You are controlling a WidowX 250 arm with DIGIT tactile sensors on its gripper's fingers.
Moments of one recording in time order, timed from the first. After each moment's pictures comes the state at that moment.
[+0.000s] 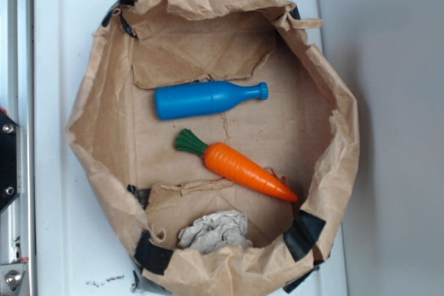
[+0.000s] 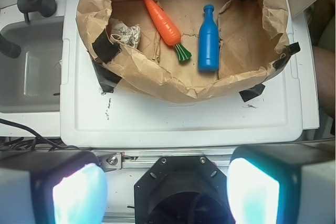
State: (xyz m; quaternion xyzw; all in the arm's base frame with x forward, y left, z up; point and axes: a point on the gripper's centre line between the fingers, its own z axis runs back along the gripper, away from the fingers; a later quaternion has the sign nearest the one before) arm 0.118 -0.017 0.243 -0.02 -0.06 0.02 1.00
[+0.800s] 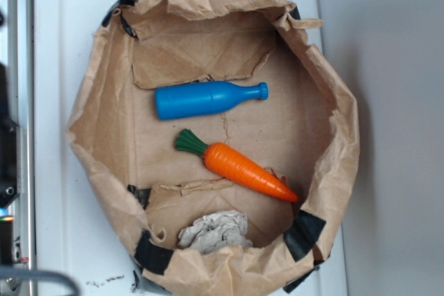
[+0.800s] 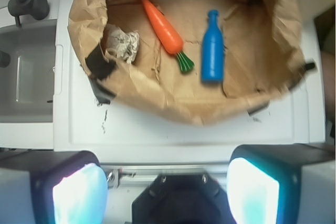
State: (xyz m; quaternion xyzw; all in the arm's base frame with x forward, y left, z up) arm 0.159 -0.014 0.219 -0.01 -0.04 0.02 1.00
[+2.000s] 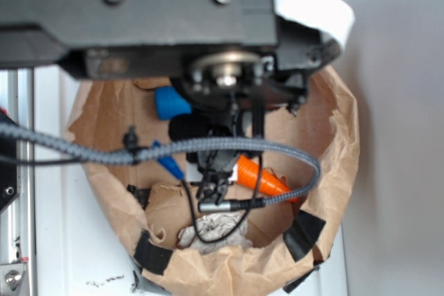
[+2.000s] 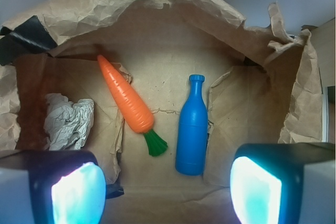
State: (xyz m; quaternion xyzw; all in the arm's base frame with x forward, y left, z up) arm 0.260 0.022 0.171 0.01 -0.04 0.00 1.00
